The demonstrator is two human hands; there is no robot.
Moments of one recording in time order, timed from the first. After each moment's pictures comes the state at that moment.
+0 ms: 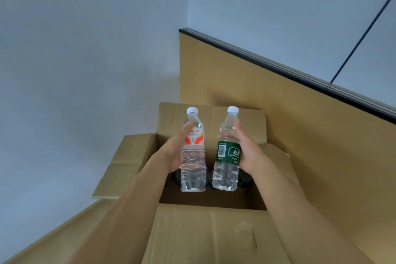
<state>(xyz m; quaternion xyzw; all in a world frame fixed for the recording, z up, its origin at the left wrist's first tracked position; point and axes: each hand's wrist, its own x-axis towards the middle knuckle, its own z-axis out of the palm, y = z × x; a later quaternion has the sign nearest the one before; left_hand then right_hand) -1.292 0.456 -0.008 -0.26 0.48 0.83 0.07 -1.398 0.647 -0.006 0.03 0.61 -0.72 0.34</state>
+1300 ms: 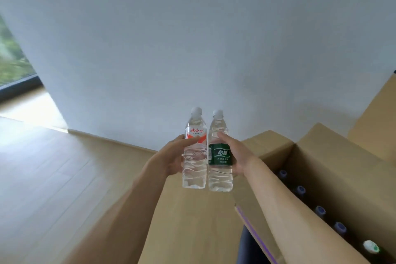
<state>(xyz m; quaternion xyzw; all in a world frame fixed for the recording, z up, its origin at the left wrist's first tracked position) -0.934 0.525 0.024 -0.44 0.37 0.73 -0.37 -1.141 0.521 0.011 -0.35 0.49 -0.38 0.70</state>
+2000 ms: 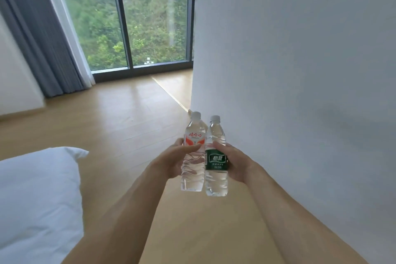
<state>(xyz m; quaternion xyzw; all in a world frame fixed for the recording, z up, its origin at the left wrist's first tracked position) -0.546 0.649 0.006 -0.51 0.18 0.57 -0.61 -0.704 0.518 -0.005 -0.51 0.30 -0.14 0.79</state>
